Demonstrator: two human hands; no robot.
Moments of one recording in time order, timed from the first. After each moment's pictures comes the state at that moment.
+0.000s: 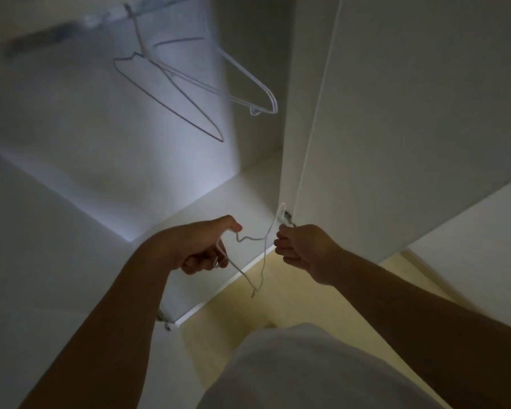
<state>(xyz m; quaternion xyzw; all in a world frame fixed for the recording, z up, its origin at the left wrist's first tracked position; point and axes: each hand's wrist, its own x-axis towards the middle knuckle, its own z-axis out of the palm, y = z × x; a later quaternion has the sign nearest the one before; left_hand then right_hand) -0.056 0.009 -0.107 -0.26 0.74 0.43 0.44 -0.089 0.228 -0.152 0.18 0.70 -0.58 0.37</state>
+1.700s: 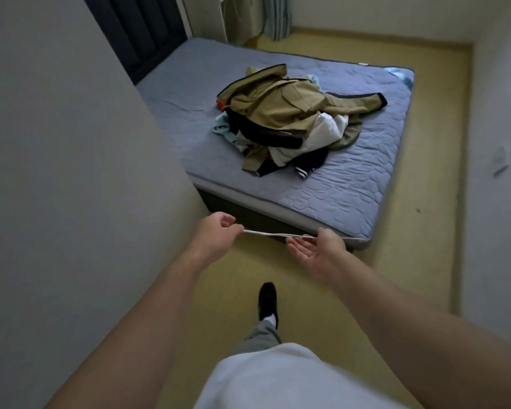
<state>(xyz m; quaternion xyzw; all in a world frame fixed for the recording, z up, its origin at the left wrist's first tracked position) 0.219 0.992 -0.161 0.62 0.66 0.14 0.40 0.432 0.928 -0.183 0.56 -0.18 -0.63 -0.51</state>
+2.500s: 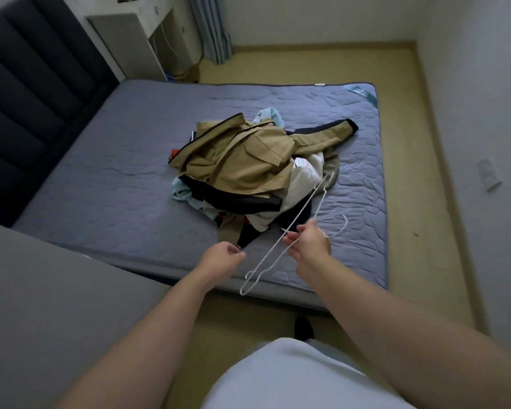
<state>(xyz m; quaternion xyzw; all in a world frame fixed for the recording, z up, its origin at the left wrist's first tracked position) 0.359 1.376 -0.217 0.69 0.59 -0.04 0.42 0.541 1.303 -0.200 0.65 -0.15 -0.48 -0.57</state>
